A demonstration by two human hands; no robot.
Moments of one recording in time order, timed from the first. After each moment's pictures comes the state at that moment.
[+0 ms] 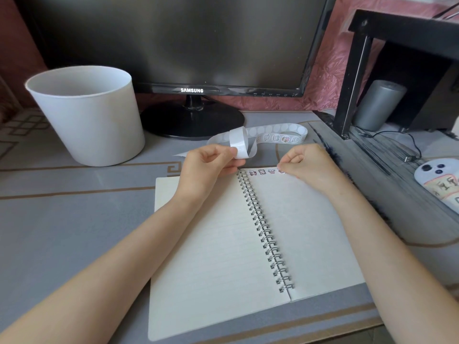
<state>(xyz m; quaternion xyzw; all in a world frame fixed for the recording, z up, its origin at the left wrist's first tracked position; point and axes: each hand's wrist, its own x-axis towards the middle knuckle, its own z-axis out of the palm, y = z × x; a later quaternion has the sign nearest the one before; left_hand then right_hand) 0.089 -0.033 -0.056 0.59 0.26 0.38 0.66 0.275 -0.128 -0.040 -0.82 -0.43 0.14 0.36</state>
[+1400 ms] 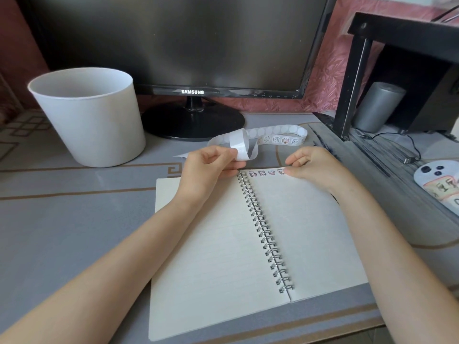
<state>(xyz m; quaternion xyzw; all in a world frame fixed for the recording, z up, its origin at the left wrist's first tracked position) 0.089 -0.033 -0.057 0.59 0.26 0.38 0.66 0.287 -0.134 -0.039 -0.81 -0.40 0.20 0.37</state>
